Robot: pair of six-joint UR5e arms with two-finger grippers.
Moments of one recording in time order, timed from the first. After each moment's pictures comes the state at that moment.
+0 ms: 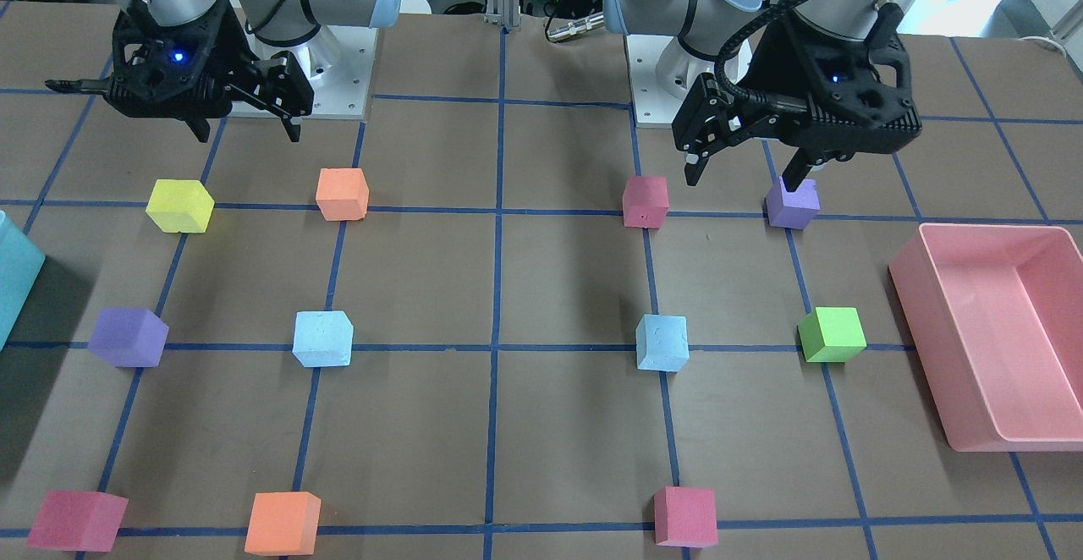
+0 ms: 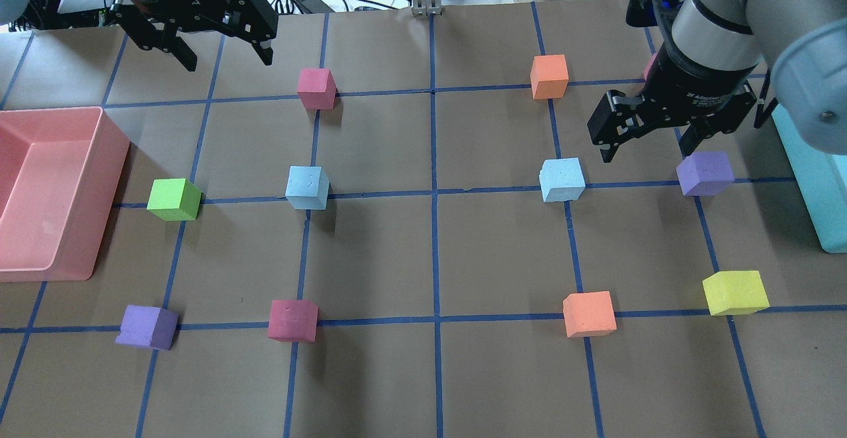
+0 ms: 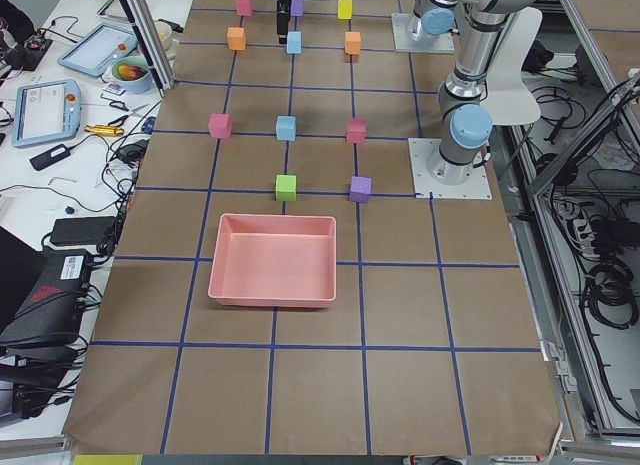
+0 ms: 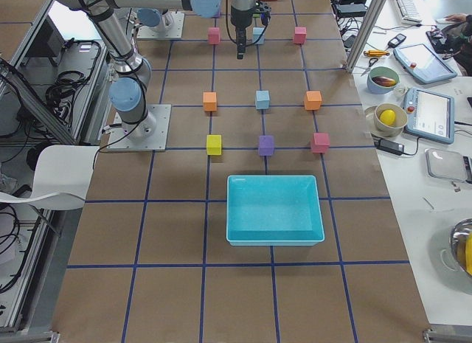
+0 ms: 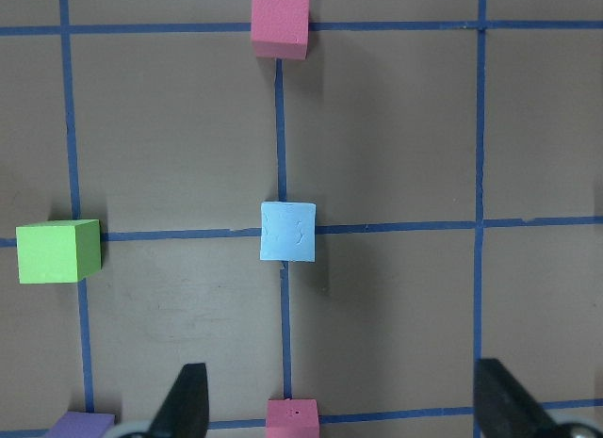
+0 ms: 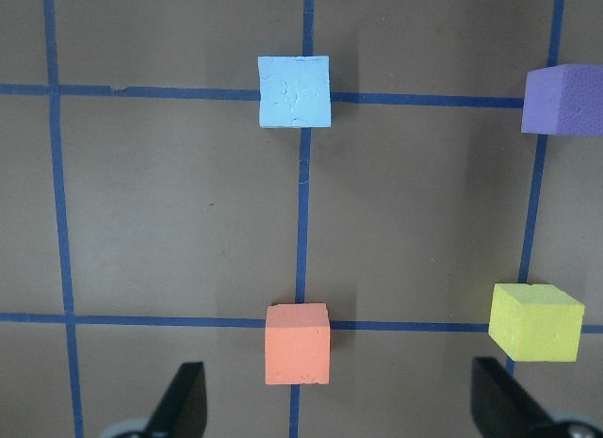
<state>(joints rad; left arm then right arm) -1.59 -1.66 -1.35 -1.63 1.52 -0.01 1.55 -1.67 1.69 -1.55 -1.59 -0.06</state>
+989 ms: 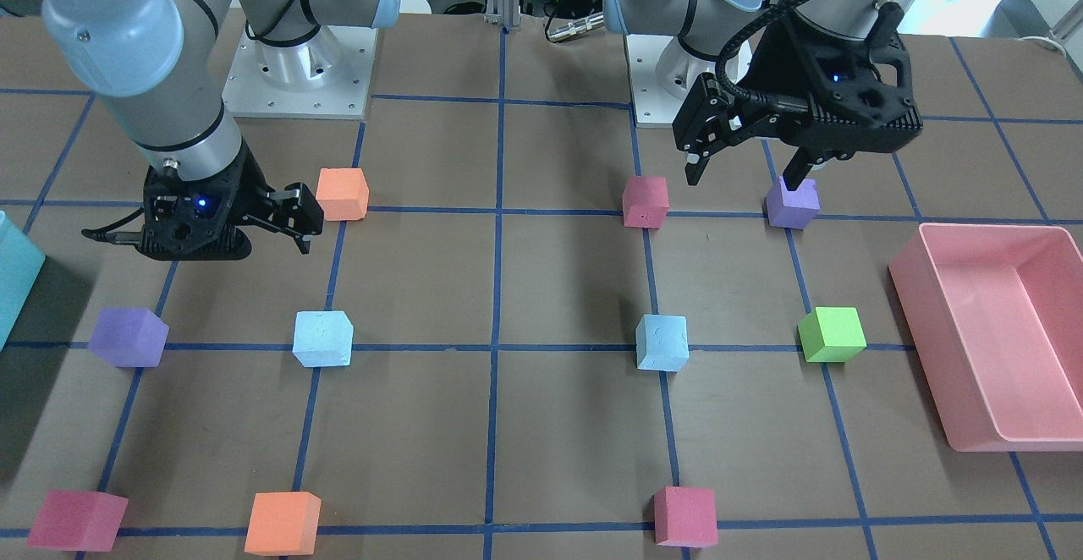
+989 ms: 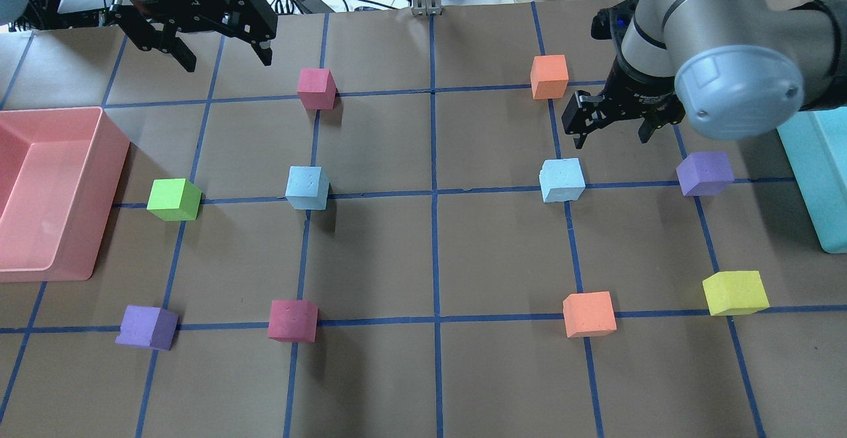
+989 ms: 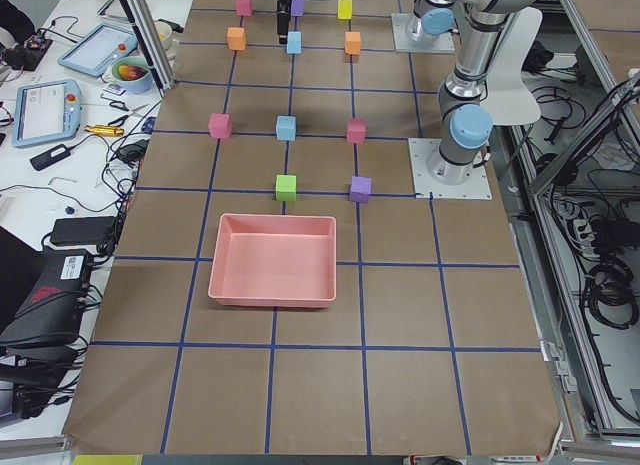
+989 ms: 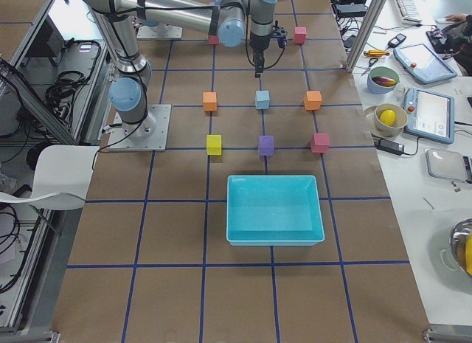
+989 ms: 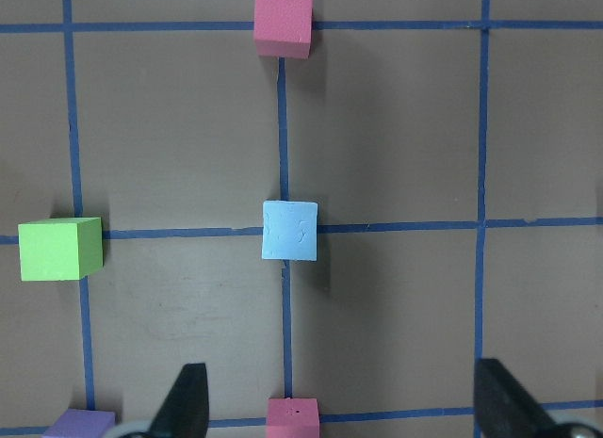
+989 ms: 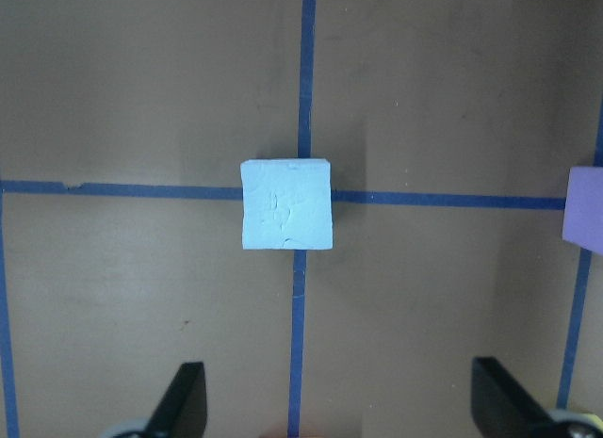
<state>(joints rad) -1.59 -1.66 -1.35 -1.63 1.52 -0.01 1.55 -1.45 1.74 -1.87 -1.59 -0.07</state>
